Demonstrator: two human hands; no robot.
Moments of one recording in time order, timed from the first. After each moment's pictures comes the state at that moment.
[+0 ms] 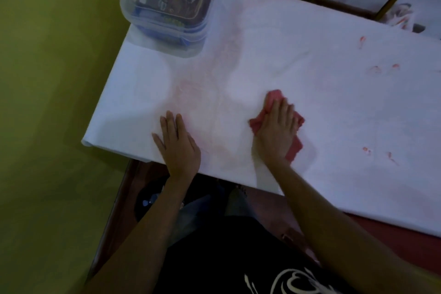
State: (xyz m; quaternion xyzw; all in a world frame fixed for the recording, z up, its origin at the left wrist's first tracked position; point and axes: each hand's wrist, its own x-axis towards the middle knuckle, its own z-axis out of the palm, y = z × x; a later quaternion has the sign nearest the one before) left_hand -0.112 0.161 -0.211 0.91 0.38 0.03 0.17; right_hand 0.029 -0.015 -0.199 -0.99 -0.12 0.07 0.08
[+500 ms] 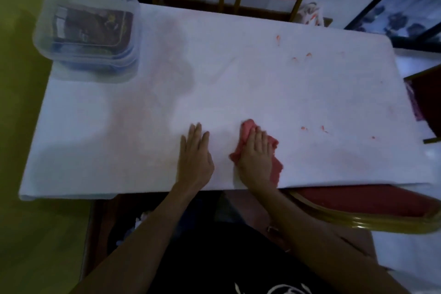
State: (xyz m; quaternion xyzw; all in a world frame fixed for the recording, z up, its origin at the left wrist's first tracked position) left_hand -0.058 0.067 -0.190 0.96 0.08 -0.05 0.27; right_hand -0.020 -0.099 -0.184 -0.99 -0.05 0.12 0.07
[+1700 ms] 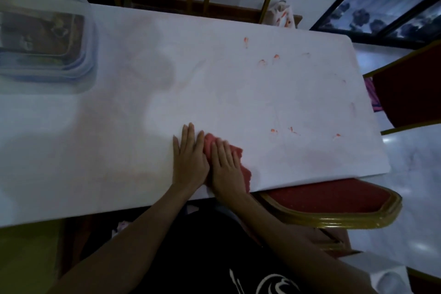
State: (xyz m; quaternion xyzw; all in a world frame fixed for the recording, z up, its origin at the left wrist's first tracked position) left_hand -0.019 0.007 -0.193 0.97 0.05 -0.05 0.25; right_hand -0.034 -0.122 -0.175 -0.97 -0.19 0.16 0.04
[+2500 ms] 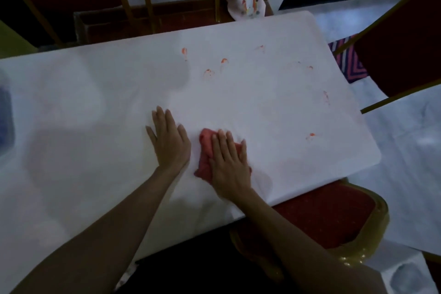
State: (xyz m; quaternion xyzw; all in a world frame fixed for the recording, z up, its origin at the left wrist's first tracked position) left_hand 0.144 -0.085 -0.183 0.96 0.12 -0.04 0.23; right_hand 0.071 -0.241 -0.176 -0.99 -0.09 0.14 0.03
